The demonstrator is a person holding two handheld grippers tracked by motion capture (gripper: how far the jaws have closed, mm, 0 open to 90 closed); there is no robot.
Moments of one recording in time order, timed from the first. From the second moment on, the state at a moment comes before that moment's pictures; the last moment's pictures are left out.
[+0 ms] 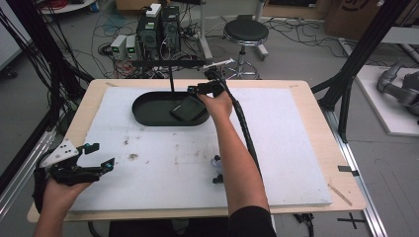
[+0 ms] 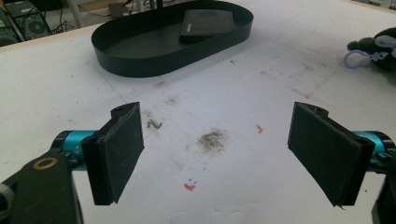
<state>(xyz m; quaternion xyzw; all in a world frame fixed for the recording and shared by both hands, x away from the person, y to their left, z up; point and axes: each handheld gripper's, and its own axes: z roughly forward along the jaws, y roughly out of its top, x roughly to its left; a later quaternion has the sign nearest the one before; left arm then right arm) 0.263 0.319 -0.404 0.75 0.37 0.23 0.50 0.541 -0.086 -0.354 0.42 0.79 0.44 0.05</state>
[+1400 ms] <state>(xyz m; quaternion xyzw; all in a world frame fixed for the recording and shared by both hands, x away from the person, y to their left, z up) 0.314 0.269 -0.408 0.77 0.33 0.18 0.52 0.395 -0.277 -0.339 0.40 0.78 0.46 0.14</state>
